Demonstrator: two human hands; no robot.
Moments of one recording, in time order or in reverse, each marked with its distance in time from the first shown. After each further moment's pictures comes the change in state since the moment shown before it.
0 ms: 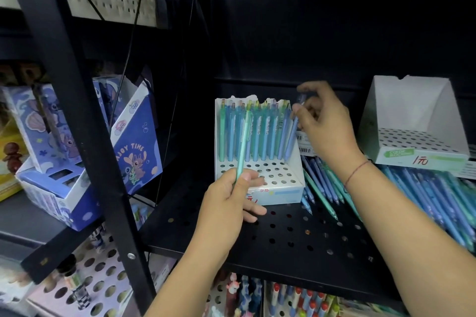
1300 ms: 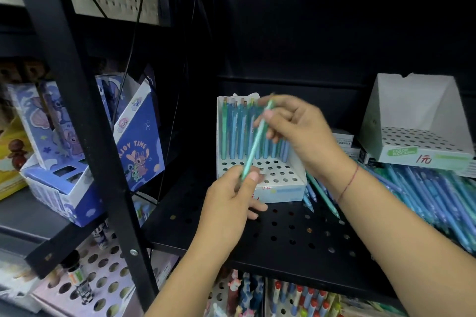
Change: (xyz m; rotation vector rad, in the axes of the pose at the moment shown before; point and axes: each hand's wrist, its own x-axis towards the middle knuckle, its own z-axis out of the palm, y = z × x) left_hand 0.000 0.001 0.001 0.054 0.018 0.055; right_hand -0.017 -0.042 0.013 0.644 -0.328 0.228
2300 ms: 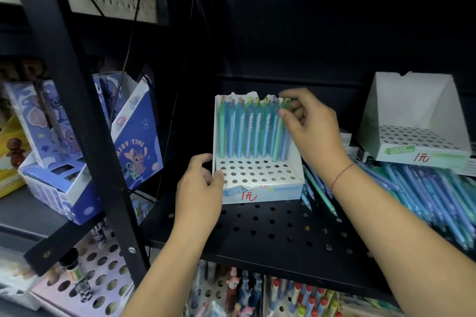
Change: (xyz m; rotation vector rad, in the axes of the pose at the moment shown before) left_hand 0.021 -0.016 -0.026 0.284 0.285 0.014; right_hand 0.011 0.027 -0.021 -0.640 0.304 -0.285
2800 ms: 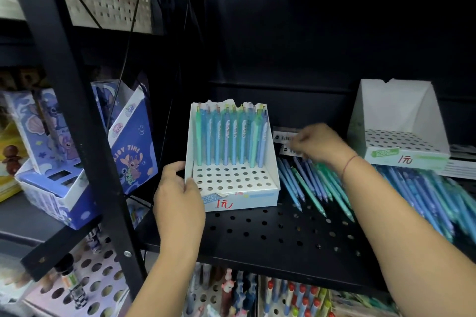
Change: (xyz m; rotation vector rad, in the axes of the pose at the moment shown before) left_hand -0.013 0.004 -0.011 -0.022 0.225 -0.017; right_hand 0.010 0.037 -0.025 -0.244 -0.459 0.543
